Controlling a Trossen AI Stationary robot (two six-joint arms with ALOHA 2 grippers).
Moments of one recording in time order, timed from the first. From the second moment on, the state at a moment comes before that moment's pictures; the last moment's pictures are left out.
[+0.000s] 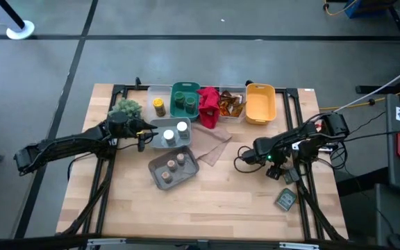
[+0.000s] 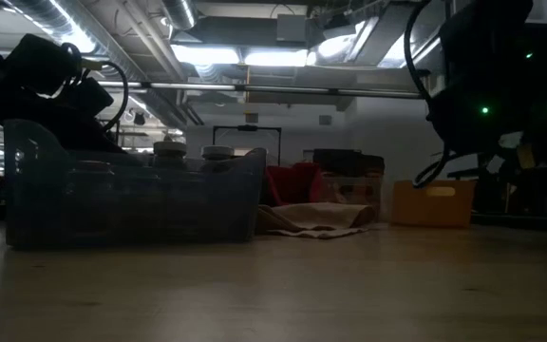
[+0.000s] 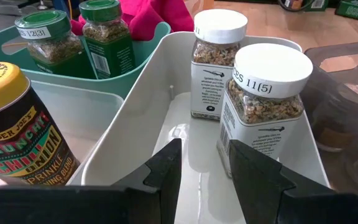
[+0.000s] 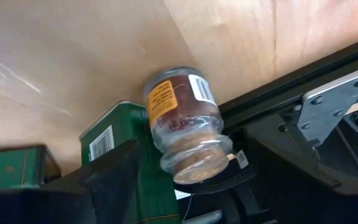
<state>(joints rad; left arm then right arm) 0.56 0.52 0.01 0.07 0.24 0.14 0.15 1.66 0.81 -1.37 -0.19 0.60</state>
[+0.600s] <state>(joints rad) 0.56 0.52 0.01 0.07 0.24 0.14 0.15 1.66 0.79 -1.32 -0.19 0.59</state>
